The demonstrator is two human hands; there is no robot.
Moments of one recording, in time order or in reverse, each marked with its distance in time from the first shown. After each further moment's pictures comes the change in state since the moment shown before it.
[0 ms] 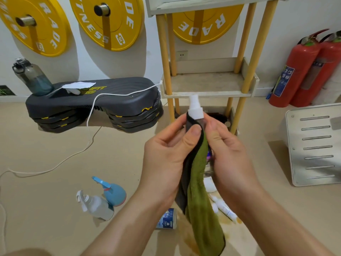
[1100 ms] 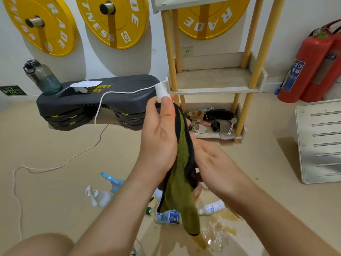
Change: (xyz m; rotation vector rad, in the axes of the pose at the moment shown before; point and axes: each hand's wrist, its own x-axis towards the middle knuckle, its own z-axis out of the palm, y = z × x) left_hand 0.019 0.024 -0.009 0.514 0.144 0.280; right_hand -0.004 0.008 0.011 -0.402 -0.340 0.213
